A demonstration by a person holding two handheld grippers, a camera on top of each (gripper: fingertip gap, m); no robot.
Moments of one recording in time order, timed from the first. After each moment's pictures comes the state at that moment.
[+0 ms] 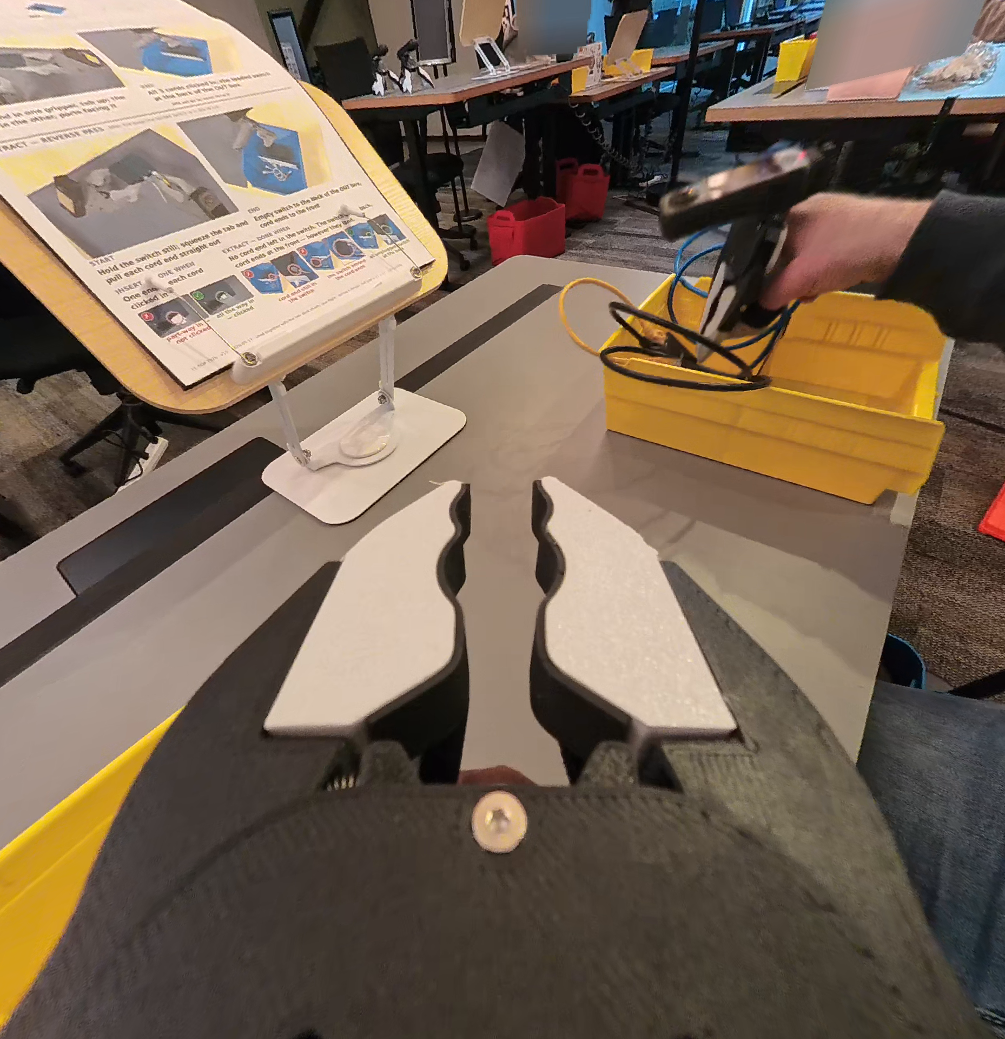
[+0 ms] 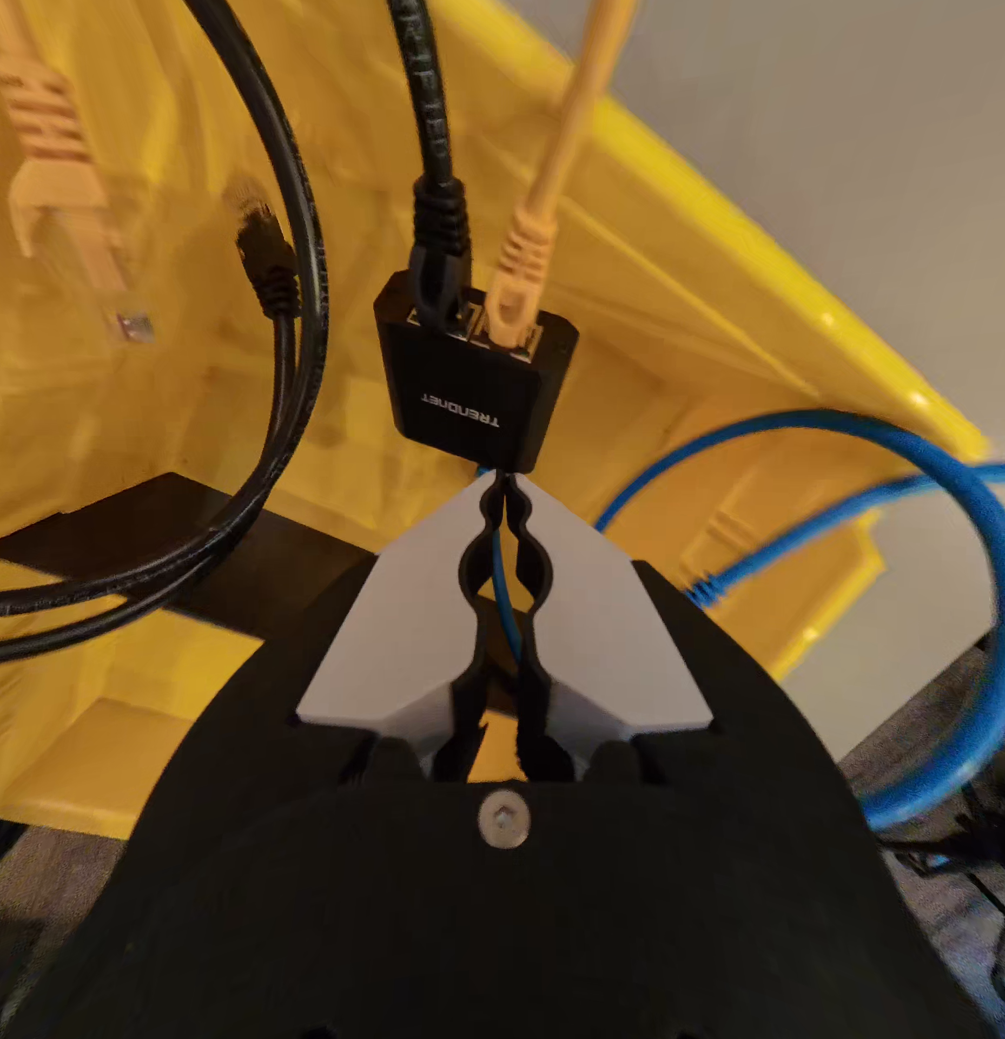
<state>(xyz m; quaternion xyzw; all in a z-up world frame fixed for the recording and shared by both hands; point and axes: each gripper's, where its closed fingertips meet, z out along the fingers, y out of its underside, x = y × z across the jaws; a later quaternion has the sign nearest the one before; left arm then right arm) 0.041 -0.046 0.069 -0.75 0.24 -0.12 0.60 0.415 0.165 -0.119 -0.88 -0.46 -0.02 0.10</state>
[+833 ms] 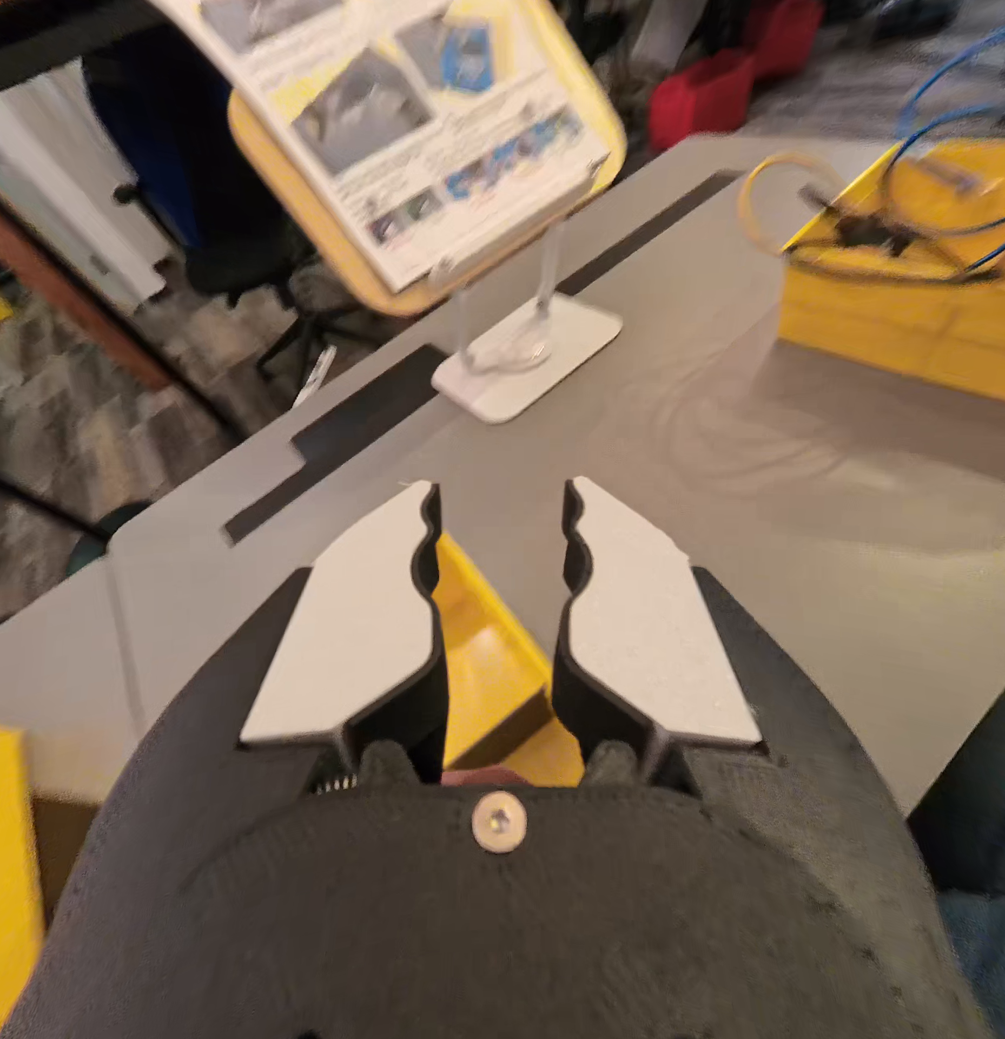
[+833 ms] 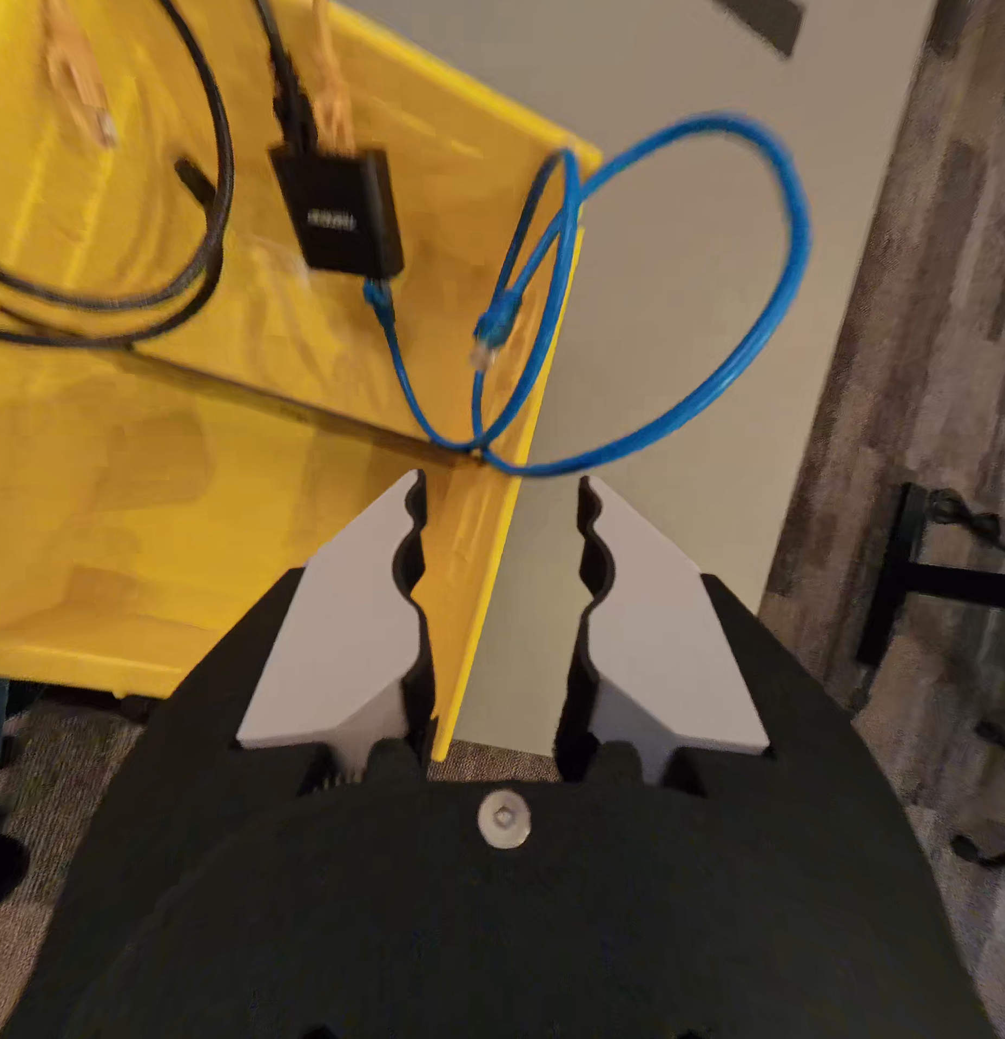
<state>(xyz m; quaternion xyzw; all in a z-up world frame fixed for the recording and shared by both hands) -0.057 -0.082 0.084 -0.80 0.19 0.02 0.56 0.514 0.123 -0.024 -0.88 -0.37 -0.03 0.29</state>
